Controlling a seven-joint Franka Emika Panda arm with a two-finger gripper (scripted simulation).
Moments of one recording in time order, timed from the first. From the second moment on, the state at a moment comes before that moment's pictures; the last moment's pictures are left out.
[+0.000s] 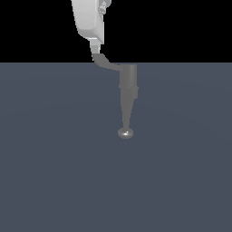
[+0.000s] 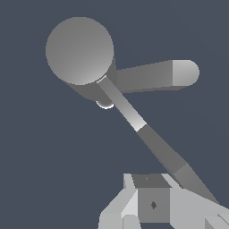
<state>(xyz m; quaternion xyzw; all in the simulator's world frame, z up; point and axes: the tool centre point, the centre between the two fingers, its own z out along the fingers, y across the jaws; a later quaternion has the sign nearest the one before) -0.040 0.055 0.302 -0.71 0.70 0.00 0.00</state>
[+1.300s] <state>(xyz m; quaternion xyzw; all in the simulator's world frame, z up) -0.091 -0.020 0.302 -0.71 0.70 0.00 0.00</state>
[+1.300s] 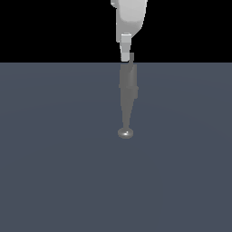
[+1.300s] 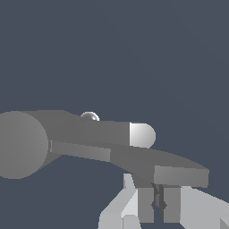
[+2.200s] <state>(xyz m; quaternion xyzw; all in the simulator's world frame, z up) -0.076 -0.078 0.302 -0.72 0.70 0.00 0.00</state>
